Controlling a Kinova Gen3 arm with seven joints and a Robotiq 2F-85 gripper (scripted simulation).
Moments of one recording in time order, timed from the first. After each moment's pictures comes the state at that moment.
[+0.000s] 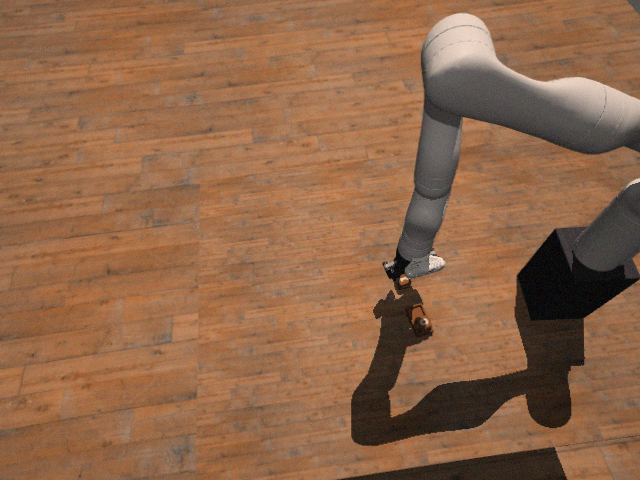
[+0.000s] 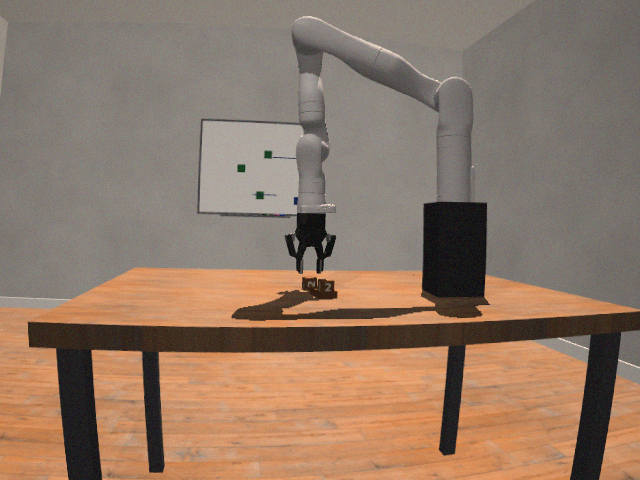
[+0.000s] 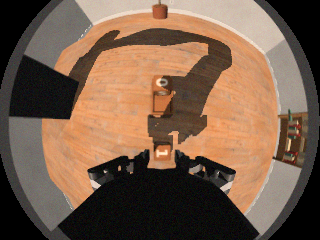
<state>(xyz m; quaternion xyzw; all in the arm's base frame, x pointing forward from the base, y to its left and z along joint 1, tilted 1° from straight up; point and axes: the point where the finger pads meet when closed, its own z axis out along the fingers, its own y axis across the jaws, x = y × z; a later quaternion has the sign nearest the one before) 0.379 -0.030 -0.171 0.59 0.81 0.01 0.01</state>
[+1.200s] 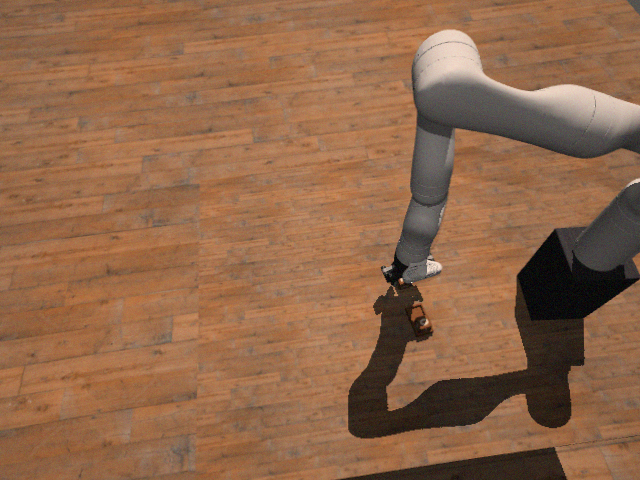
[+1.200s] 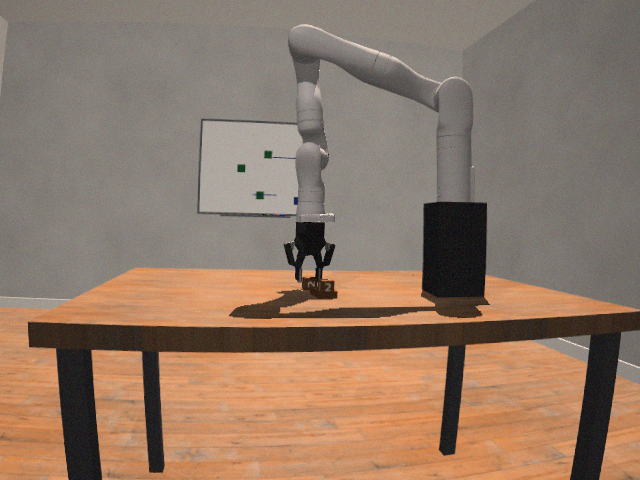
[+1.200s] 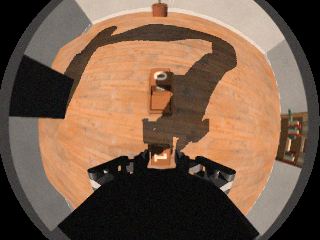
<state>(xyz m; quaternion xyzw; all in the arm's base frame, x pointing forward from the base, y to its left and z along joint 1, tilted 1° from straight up) 0.382 -0.030 -0.194 0.59 0.81 0.01 0.01</state>
